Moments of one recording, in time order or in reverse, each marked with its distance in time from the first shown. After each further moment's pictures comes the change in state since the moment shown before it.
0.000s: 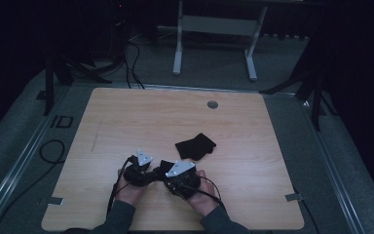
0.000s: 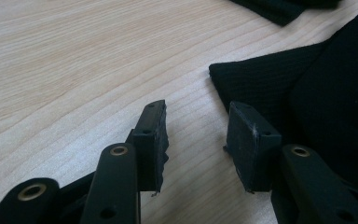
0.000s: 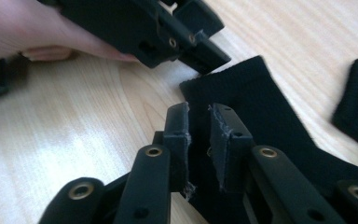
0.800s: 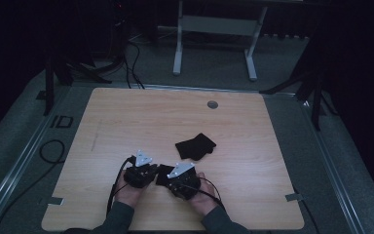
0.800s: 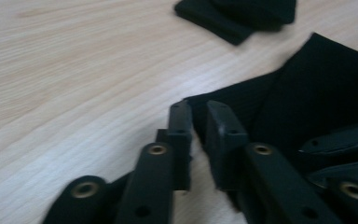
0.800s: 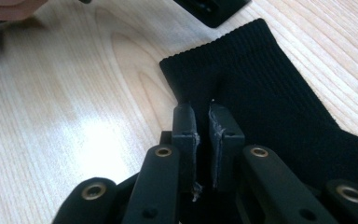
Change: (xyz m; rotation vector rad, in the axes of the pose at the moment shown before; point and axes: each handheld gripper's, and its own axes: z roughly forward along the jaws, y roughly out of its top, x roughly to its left) left arm -0.007 0.003 -0.010 -0.036 -0.127 0.011; right arm -0.007 -0.016 0.019 0.062 0.056 0.022
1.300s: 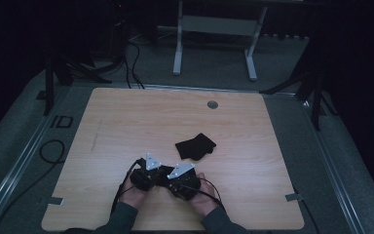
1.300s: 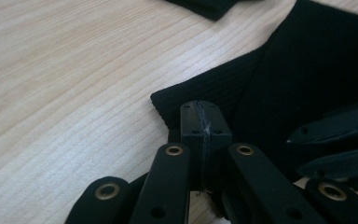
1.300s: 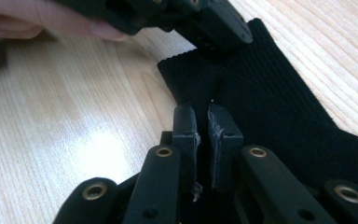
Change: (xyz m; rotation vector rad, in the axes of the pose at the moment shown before) left arm -0.016 0.001 0.009 0.067 0.031 0.112; right arm 0.000 -0.001 -0.001 -0.013 0.003 0.008
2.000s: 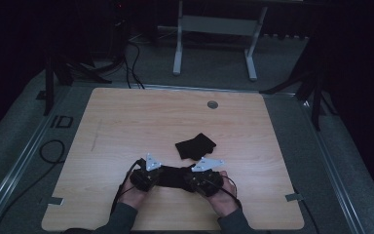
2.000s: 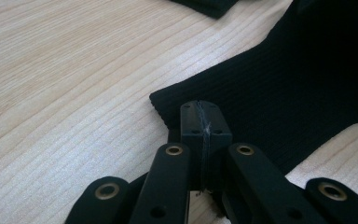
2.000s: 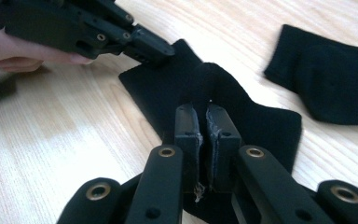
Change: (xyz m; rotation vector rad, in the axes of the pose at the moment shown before) left arm 0.001 -0.002 -0.001 -0.003 0.000 -0.010; right arm -0.027 -0.018 -0.061 -0.126 -0.059 0.121
